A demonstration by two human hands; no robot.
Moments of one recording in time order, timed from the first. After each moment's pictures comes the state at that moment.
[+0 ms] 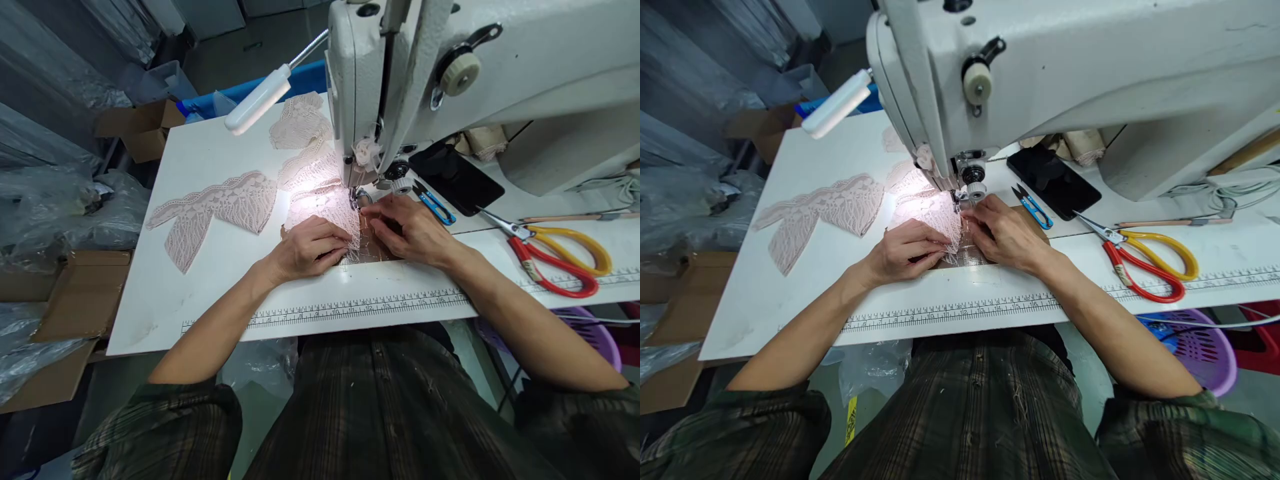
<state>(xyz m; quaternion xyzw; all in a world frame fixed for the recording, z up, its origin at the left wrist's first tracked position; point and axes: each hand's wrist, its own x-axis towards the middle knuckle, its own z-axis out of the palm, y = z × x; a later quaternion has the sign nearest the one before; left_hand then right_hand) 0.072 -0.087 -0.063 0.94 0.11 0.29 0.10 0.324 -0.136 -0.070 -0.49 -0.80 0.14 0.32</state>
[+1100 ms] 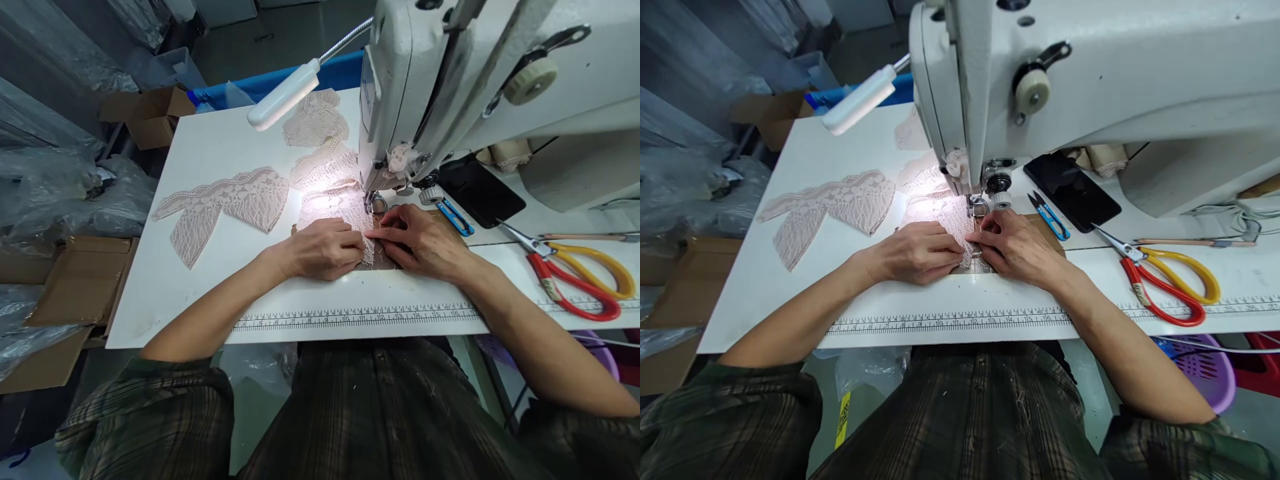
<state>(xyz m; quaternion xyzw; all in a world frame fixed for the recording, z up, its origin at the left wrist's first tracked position) 0.078 -0.077 -0.045 0.99 0.04 0.13 0.01 0.325 -0.135 -0.075 -0.43 -0.87 0.07 0.25</state>
